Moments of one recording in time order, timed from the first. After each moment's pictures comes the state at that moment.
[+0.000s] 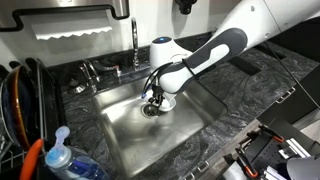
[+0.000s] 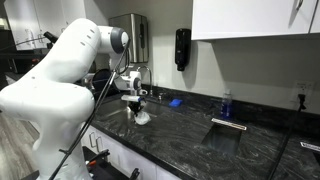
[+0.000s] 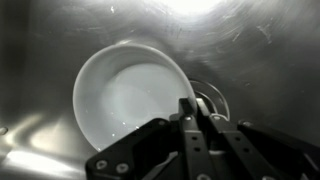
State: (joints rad) arm 0.35 0.73 0.10 -1.77 -0.09 2.44 0.22
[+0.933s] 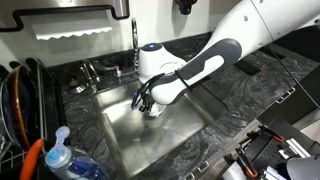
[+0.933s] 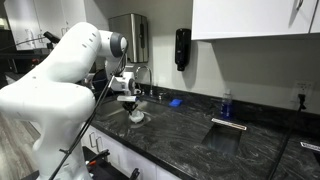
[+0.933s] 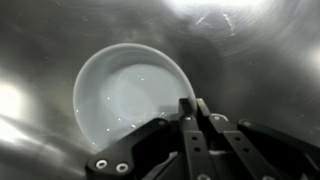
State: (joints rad) arm 0.40 0.78 0.14 -1.70 -0.13 2.49 0.08
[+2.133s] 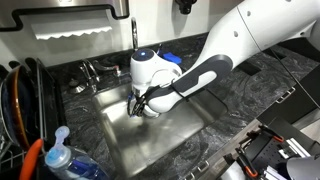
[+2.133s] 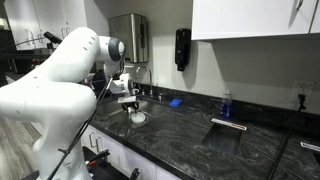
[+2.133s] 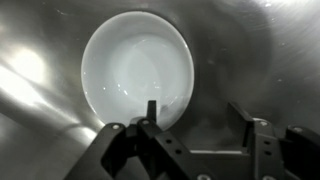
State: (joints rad) arm 0.48 0.85 0.08 -1.61 -0.27 2.53 0.12
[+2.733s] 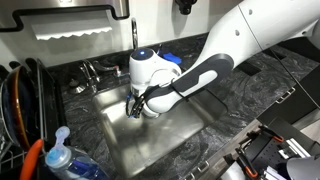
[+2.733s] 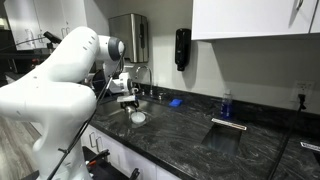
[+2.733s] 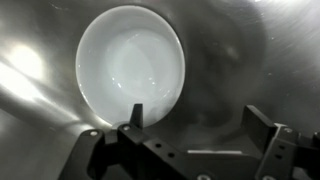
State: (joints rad) arm 0.48 0.84 0.09 -1.61 -0.26 2.53 0.12
